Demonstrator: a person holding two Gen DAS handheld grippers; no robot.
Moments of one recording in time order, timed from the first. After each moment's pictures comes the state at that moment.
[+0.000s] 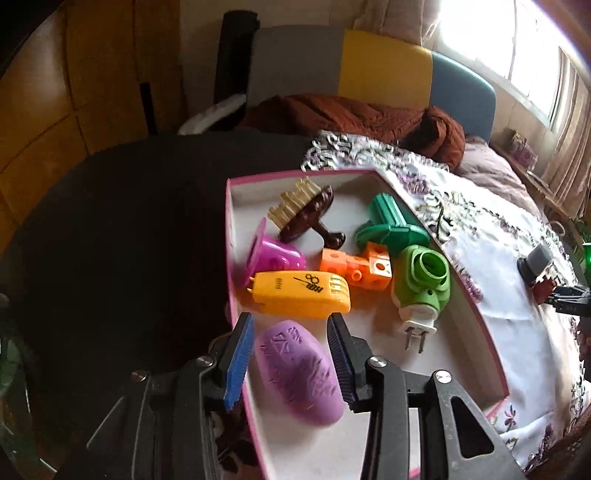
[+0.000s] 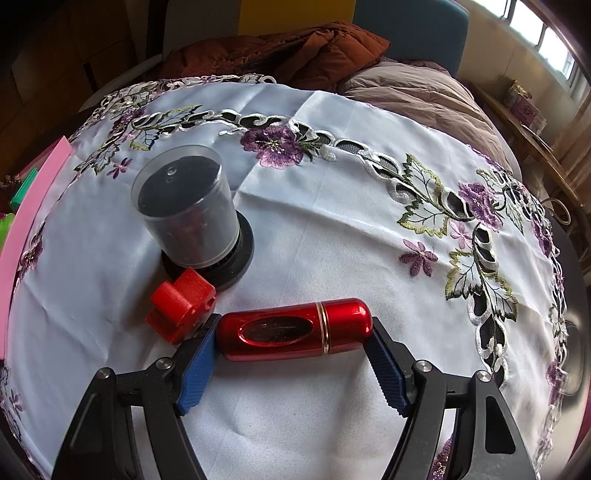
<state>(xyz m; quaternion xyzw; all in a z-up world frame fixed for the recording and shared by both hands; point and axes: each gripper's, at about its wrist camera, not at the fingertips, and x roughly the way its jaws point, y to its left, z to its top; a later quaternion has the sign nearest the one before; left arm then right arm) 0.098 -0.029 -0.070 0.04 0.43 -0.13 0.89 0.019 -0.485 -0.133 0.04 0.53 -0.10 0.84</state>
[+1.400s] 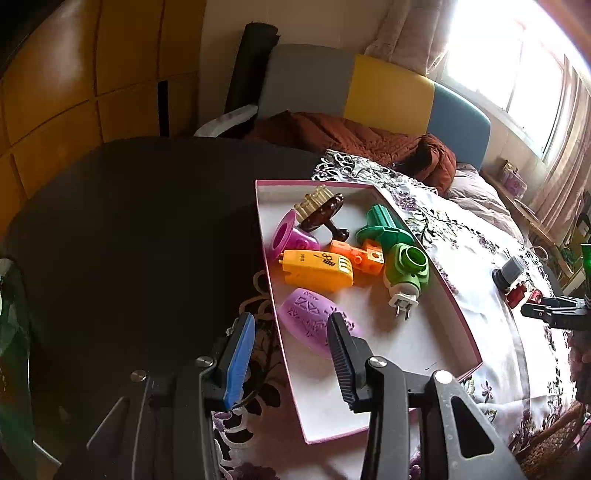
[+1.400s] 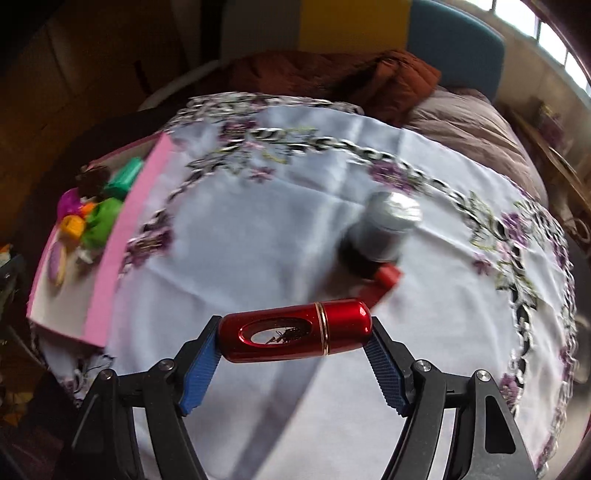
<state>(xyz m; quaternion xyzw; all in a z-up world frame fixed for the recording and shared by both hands) 0.056 0.013 -0.056 -0.02 0.41 -0.14 0.90 0.006 -0.377 -0.074 0.05 0.51 -0.02 0.86</state>
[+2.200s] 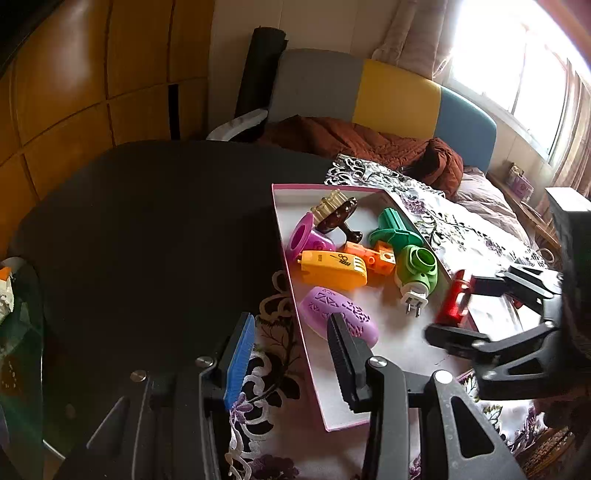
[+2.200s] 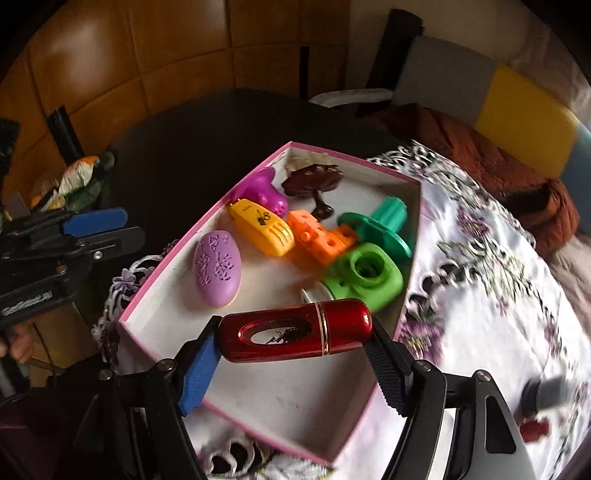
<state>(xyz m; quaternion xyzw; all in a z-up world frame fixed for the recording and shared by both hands) 0.048 0.026 -0.051 -0.01 0.41 -0.12 0.90 0.065 -0.145 -0.069 -0.11 0.46 0.18 0.87</state>
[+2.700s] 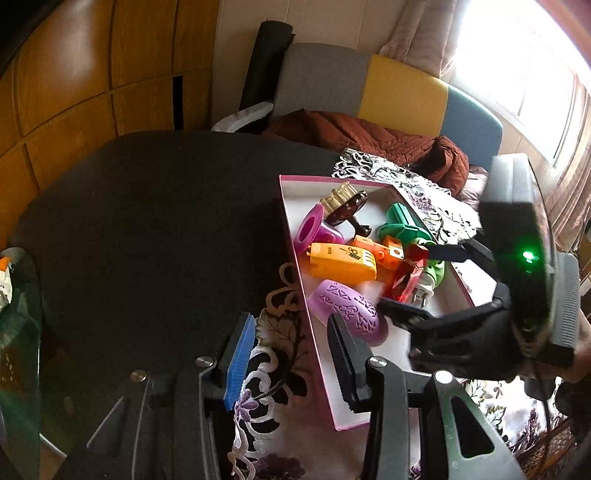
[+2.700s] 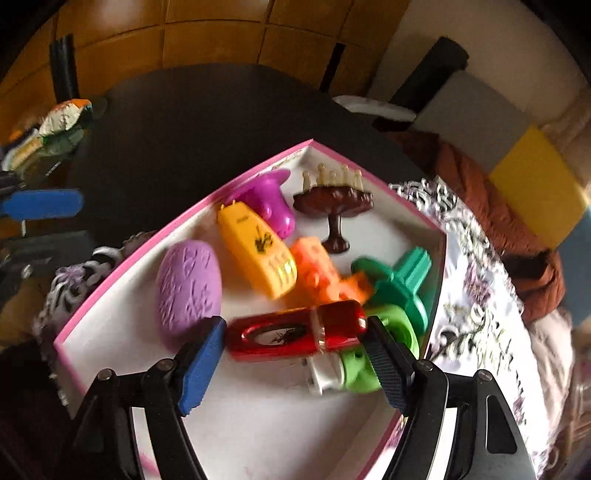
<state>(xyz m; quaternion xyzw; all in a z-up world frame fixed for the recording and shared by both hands) 0.050 0.031 -0.059 -0.02 0.42 -0.12 0.90 0.107 -0.102 -0.094 -0.24 0.43 0.17 0.85</state>
